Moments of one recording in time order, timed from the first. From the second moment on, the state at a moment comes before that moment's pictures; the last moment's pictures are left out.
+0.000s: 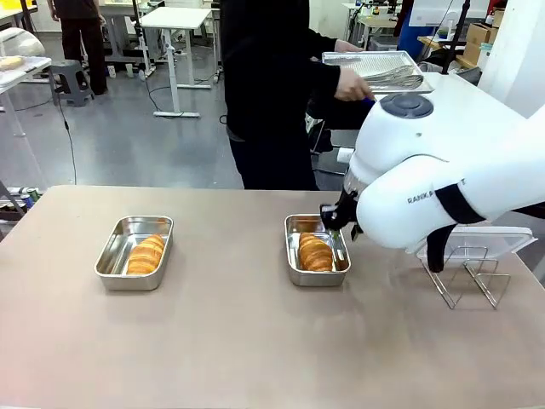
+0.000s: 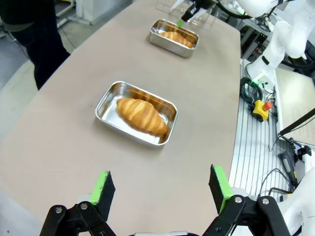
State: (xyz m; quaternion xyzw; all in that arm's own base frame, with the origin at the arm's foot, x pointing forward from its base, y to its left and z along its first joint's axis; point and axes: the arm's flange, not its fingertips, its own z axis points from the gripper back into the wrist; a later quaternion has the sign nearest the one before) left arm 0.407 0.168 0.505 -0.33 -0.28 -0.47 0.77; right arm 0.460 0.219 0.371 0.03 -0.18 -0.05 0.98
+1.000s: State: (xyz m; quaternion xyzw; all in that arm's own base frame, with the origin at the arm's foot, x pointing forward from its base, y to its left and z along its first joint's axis) left arm 0.406 0.169 0.505 -0.33 -0.28 -0.47 0.77; right arm 0.430 -0.016 0.502 0.34 -0.39 0.29 0.80
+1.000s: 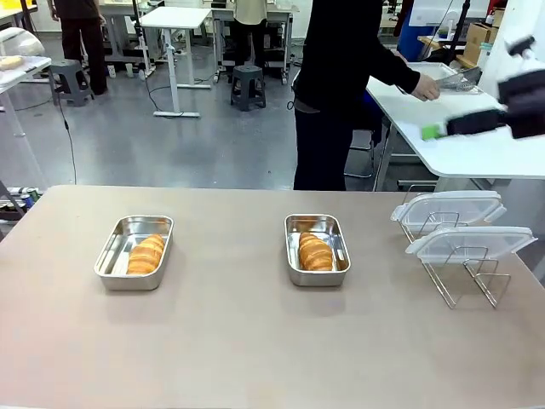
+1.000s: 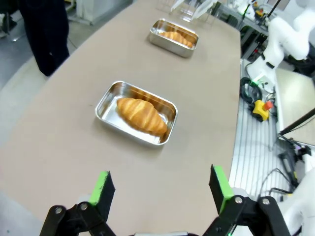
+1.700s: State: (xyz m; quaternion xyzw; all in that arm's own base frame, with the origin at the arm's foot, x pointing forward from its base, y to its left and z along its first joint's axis) left arm 0.406 0.169 0.505 -0.33 -0.28 -0.47 0.77; right arm 0.434 -0.038 0.486 0.30 -0.38 0.42 0.77
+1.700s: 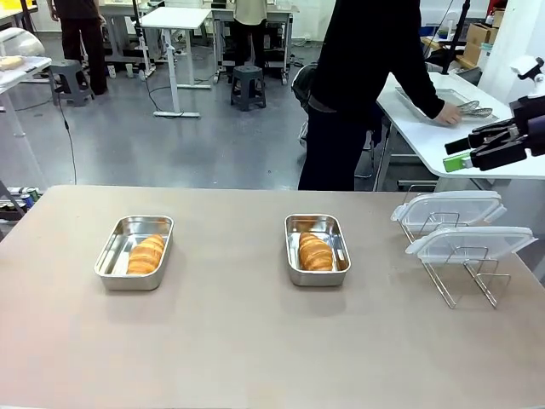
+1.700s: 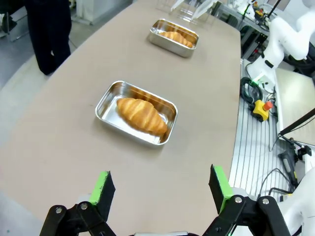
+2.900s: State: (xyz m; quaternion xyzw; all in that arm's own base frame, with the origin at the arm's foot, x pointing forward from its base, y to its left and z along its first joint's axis) left arm 0.406 0.169 0.505 -0.33 -0.28 -0.47 0.77; right arm 0.407 -0.023 0.500 0.16 -0.28 0.63 0.71
